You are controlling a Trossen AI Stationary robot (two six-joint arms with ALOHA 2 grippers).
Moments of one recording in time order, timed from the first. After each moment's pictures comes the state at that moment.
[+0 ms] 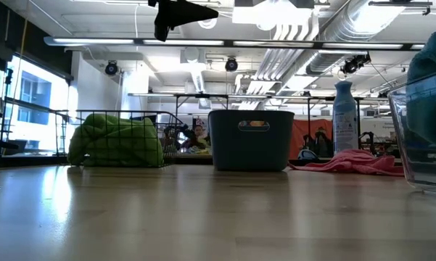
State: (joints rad) left arm -0.21 1.35 0.84 0.36 -0.40 -0.42; right arm 0.69 1.17 1.03 -0.50 -0.03 1.16
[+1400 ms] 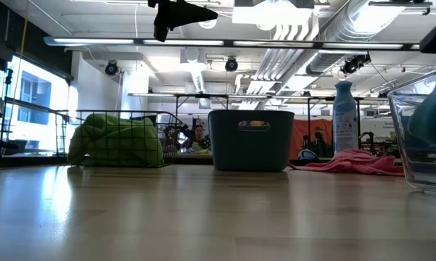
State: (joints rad) left arm -0.21 1.35 0.84 0.36 -0.41 -0.42; right arm 0.67 1.40 1.03 -0.94 -0.09 0.81
